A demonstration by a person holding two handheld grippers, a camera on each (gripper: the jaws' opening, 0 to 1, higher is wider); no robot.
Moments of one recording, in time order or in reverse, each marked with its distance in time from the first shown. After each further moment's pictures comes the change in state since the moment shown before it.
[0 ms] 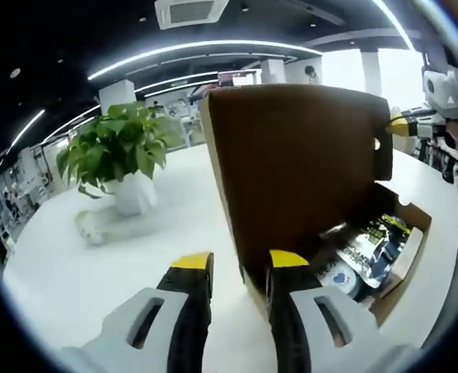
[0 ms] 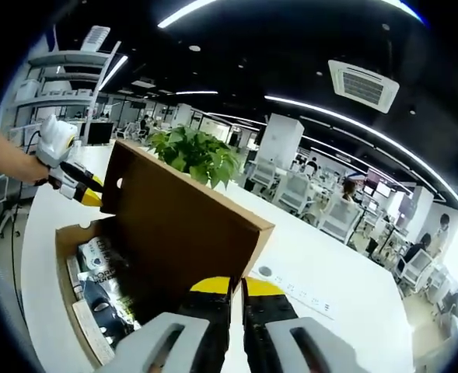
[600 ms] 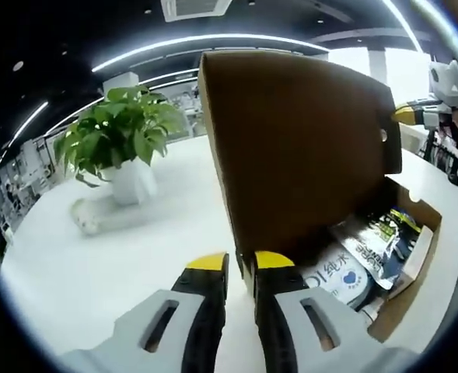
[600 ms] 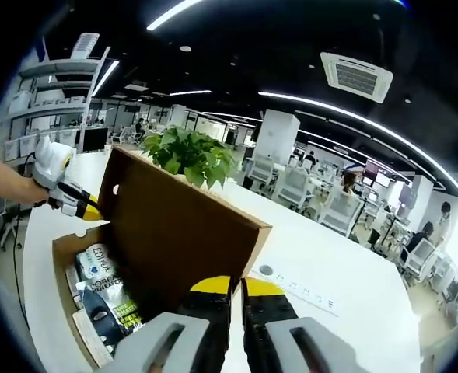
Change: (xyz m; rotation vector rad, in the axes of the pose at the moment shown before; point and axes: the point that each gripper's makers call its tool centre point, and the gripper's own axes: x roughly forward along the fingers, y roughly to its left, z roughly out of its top) left arm 0.015 -0.002 -0.012 -0.030 0.029 0.011; right arm 0.009 -0.007 0.000 0.051 0.014 0.000
